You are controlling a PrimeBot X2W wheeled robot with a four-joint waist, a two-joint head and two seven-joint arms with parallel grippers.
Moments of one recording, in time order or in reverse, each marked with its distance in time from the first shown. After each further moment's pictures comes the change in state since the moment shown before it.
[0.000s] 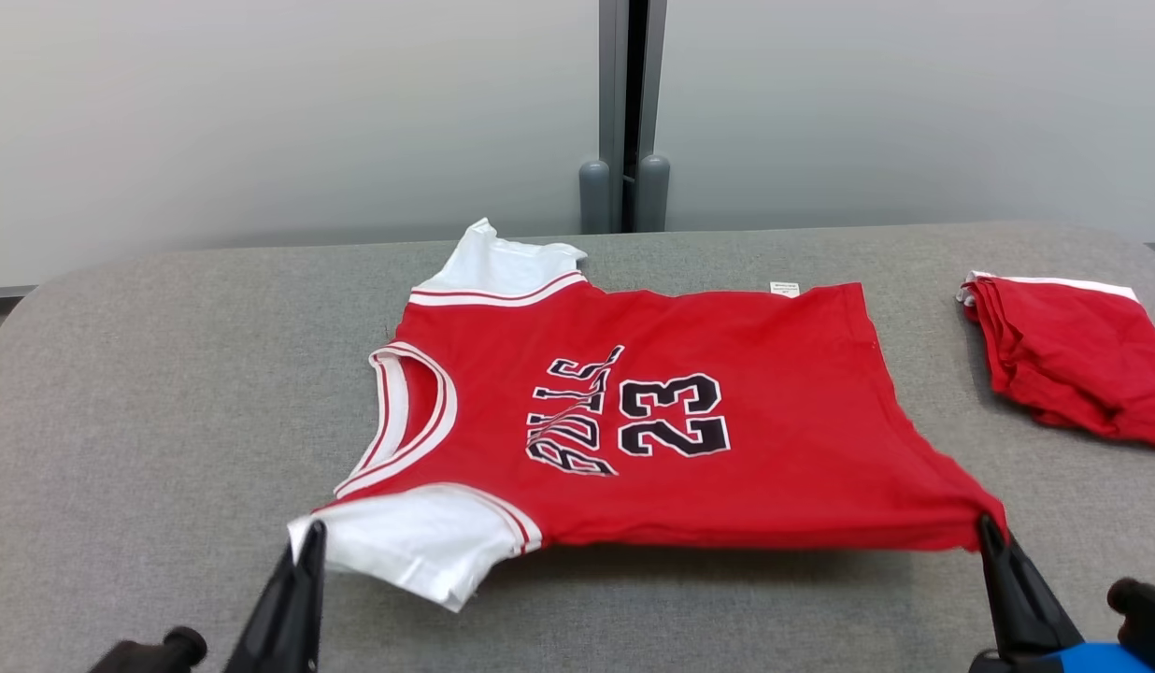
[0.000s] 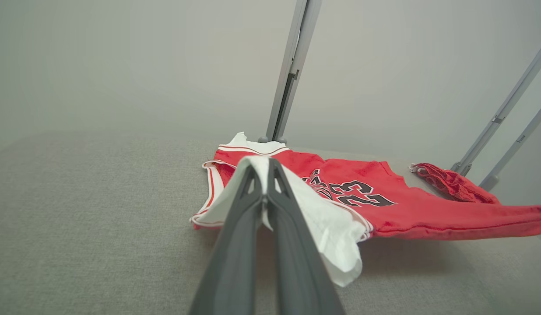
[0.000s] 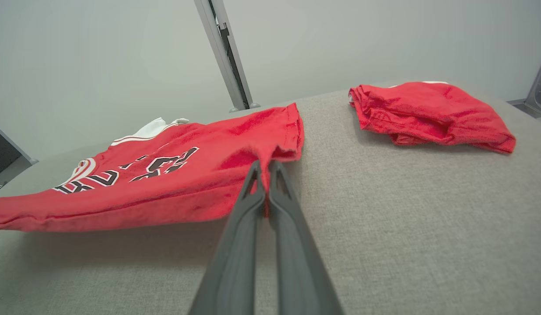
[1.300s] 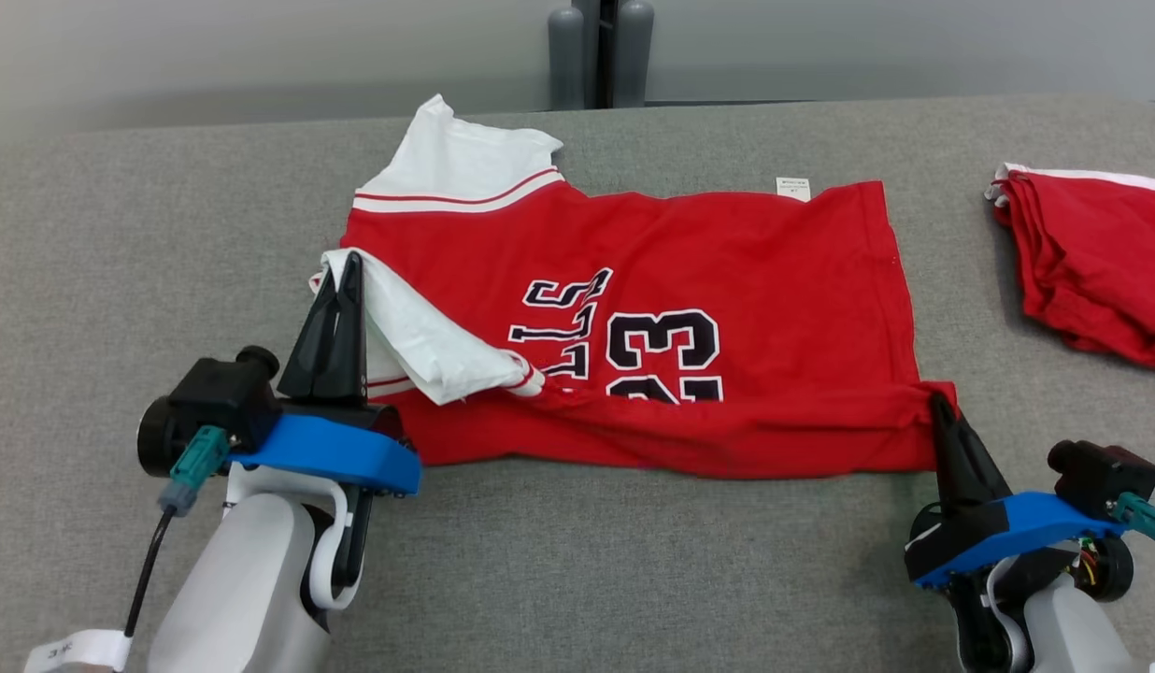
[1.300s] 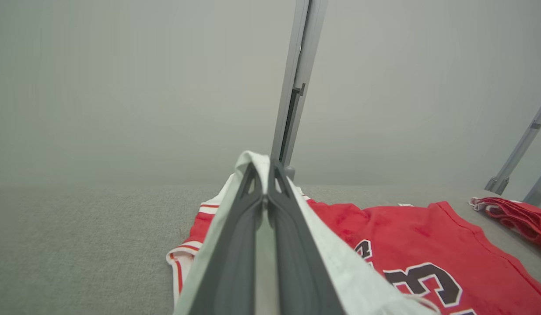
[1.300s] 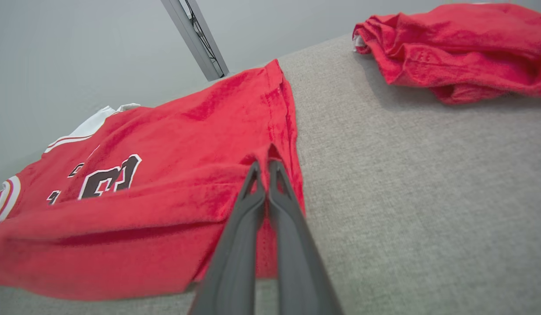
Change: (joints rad) left arm -0.618 -0.181 -0.065 0.625 0.105 -0.097 -0.219; right arm -0.355 0.003 0.026 0.421 0.072 0.000 -0.094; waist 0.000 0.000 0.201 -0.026
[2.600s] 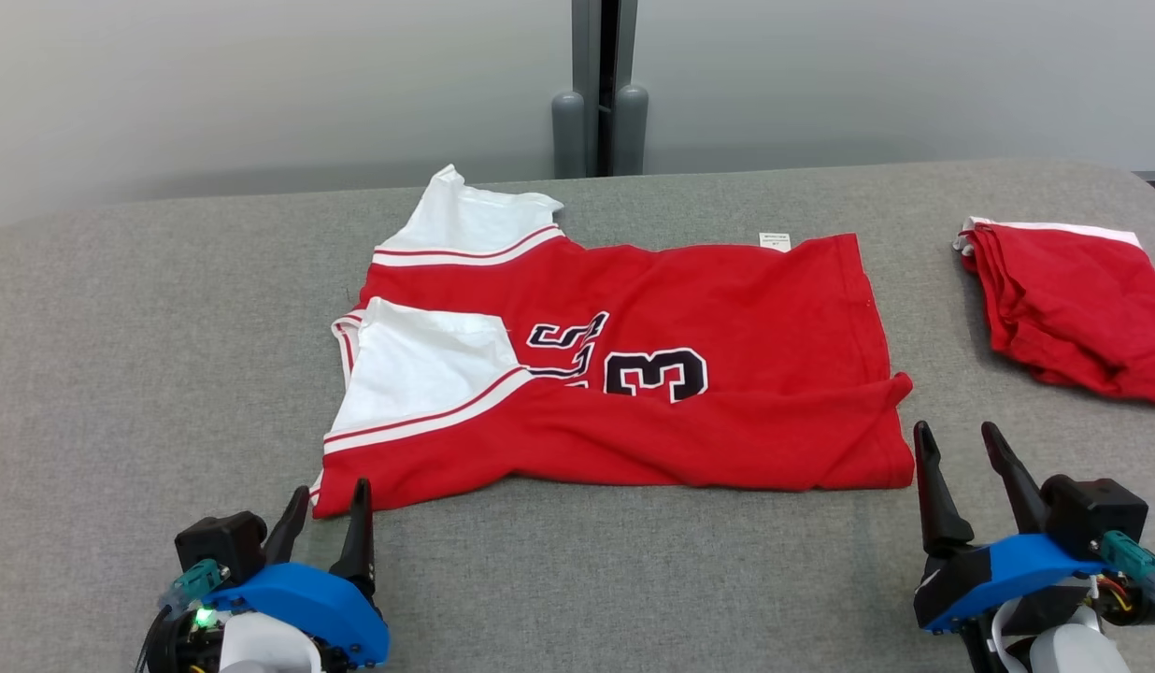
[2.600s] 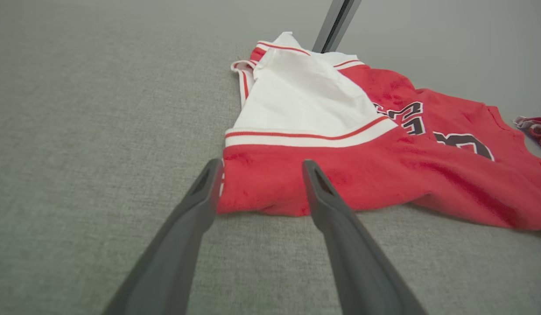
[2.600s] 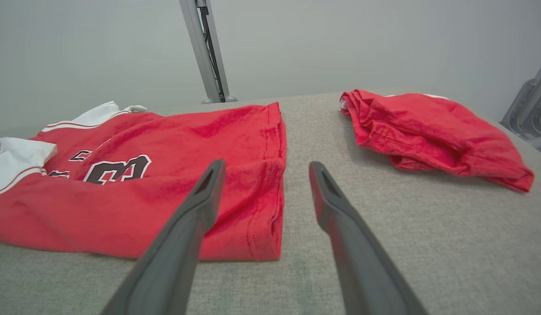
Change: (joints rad) left arm 0.234 -0.055 0.156 0.149 -0.015 -0.076 0.163; right arm 0.064 0.000 -0.026 -0.053 -0.242 0.000 -0.056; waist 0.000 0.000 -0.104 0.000
